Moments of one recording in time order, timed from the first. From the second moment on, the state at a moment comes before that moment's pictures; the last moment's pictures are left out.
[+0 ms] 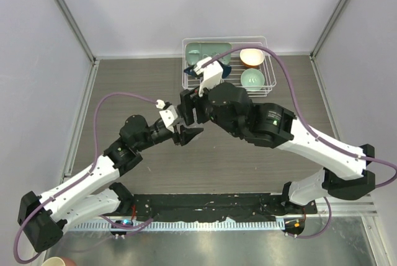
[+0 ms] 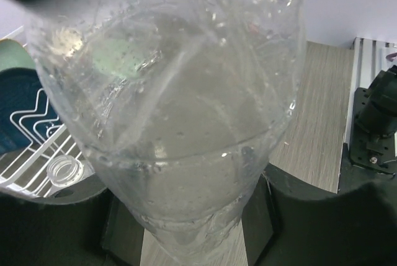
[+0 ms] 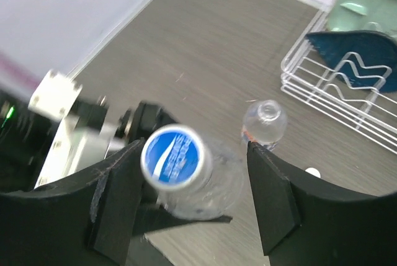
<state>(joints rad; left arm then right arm) -0.76 0.88 0.65 0.25 0.35 0.06 1.23 1.43 1.77 -0.67 0.58 0.32</state>
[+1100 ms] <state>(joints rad) -0.75 0.91 0.76 0.16 1.15 -0.02 0.90 1.25 1.90 -0.87 -0.68 -0.11</state>
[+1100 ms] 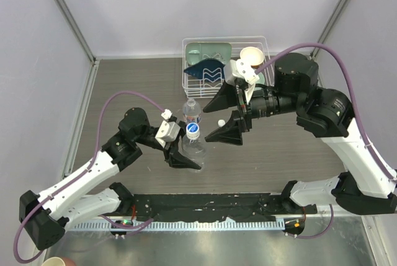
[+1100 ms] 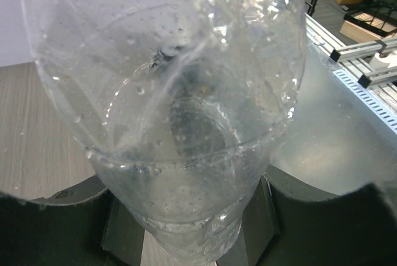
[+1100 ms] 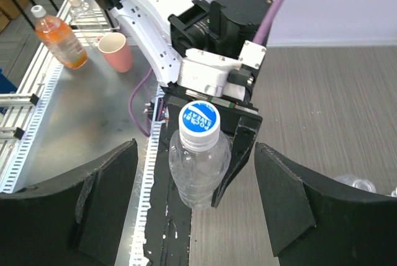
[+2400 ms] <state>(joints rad) -0.78 0.96 0.77 0.20 1.15 -0.04 0.90 1.32 1.74 -0.59 -0.92 -0.02</state>
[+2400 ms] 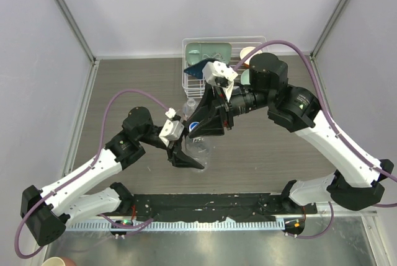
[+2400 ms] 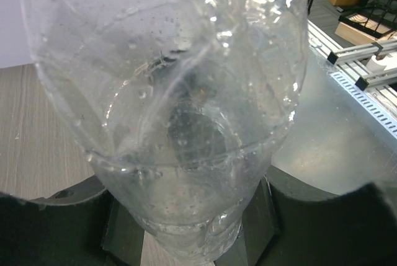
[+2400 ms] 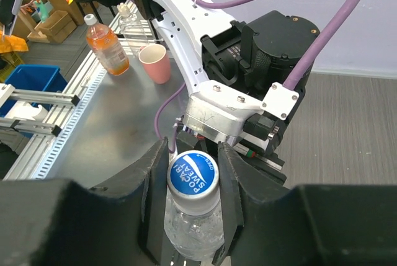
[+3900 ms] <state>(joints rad) -0.76 0.94 0.68 0.19 0.13 0.02 1.15 1.38 1.60 -0.36 0.53 0.37</state>
